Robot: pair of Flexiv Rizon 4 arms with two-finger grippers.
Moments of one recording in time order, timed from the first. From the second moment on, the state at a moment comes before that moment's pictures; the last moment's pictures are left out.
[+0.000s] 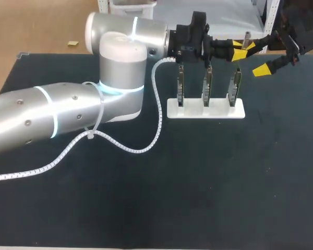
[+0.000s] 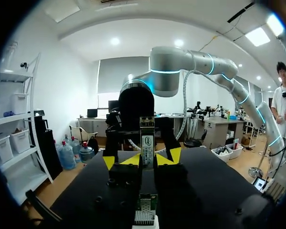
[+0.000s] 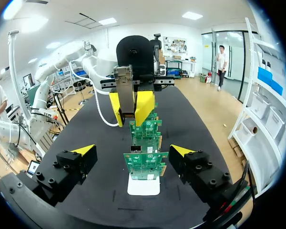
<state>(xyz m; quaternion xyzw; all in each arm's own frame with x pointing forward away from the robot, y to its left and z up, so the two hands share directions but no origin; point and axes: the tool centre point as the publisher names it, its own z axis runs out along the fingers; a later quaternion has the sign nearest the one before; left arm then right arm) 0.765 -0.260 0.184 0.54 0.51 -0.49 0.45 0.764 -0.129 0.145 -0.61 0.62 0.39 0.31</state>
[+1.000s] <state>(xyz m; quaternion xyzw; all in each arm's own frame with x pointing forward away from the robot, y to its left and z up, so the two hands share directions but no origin) 0.757 -0.260 0.177 0.53 0.54 -0.48 0.45 0.764 -0.129 0.145 -0.61 0.62 0.39 0.31</state>
